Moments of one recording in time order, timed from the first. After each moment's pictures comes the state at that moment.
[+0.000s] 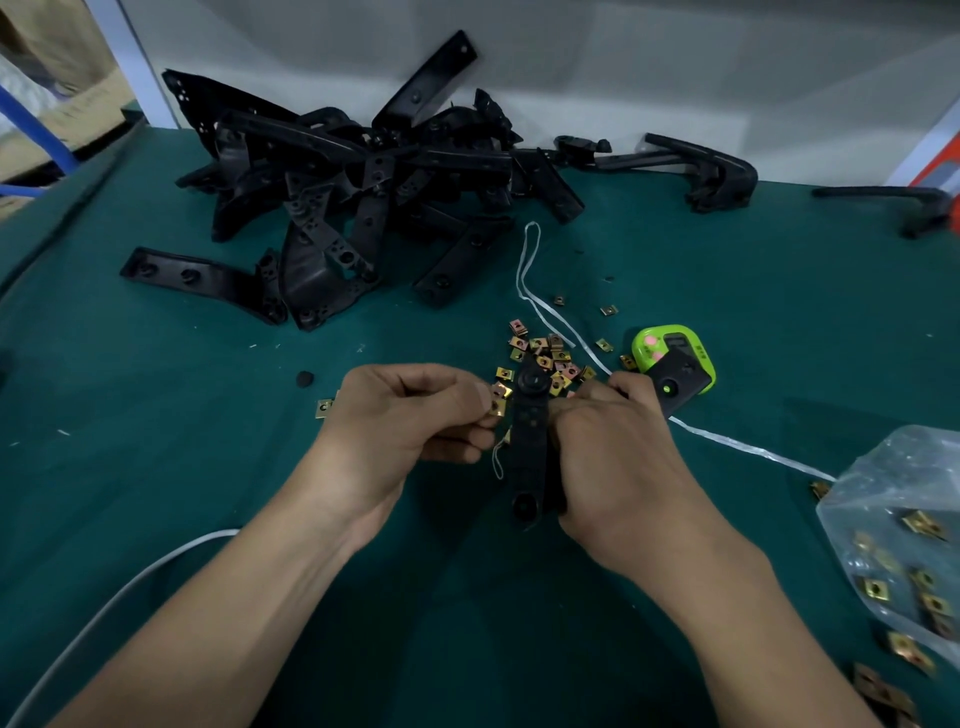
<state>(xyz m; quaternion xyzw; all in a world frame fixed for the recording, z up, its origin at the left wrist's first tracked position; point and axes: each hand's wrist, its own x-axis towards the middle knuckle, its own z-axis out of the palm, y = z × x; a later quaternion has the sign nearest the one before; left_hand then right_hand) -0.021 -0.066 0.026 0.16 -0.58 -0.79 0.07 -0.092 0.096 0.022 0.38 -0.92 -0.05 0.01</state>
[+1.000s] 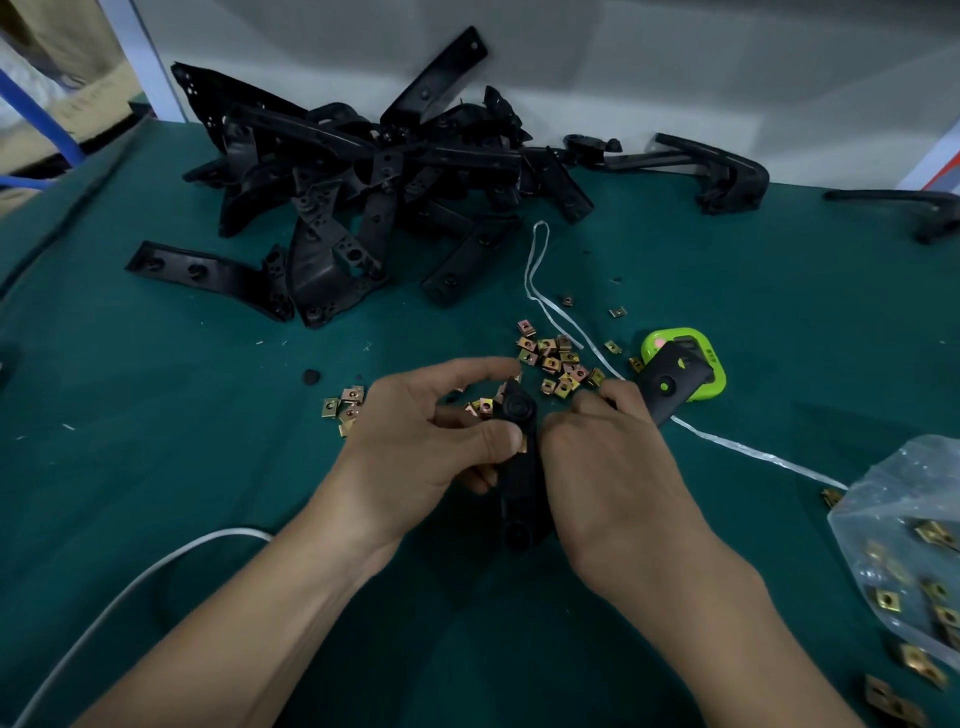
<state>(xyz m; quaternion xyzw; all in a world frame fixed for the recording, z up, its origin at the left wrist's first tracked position) -0.014 -0.059 0.018 0.13 -0.63 -0.76 0.07 -0.081 0.089 0.024 0.43 -0.90 -0.08 0.01</state>
